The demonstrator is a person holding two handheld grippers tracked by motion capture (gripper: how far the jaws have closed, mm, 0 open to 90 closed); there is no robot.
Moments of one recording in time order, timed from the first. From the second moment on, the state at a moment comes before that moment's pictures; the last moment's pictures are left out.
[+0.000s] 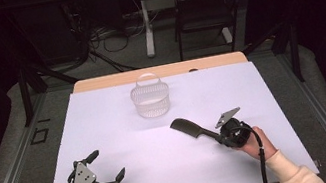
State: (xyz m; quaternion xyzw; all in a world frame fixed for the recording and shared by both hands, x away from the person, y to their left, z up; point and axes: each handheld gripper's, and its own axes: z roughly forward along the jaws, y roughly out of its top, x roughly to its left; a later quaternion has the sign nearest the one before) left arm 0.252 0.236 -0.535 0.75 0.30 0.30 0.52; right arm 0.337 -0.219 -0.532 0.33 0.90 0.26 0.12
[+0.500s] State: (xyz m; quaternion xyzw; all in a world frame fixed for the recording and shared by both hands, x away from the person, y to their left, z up) left arm 0.252 0.236 -0.535 0.74 0.30 0.30 0.52; right arm 0.329 -0.226 -0.511 0.32 0.90 0.28 0.11
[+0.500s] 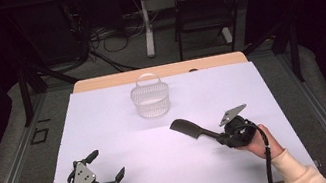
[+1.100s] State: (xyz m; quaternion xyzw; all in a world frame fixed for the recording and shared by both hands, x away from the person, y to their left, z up) left arm 0.252 0.235 -0.535 0.75 0.30 0.30 0.51; right arm 0.327 -0.224 -0.496 0.32 0.90 0.27 0.11
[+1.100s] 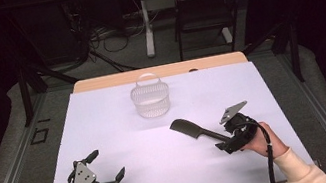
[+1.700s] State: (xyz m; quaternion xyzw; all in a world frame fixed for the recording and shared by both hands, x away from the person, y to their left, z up) left arm 0.252 0.236 -0.535 0.75 0.30 0.30 0.51; right arm 0.344 -0.210 -0.493 0.31 0.91 0.26 0.11
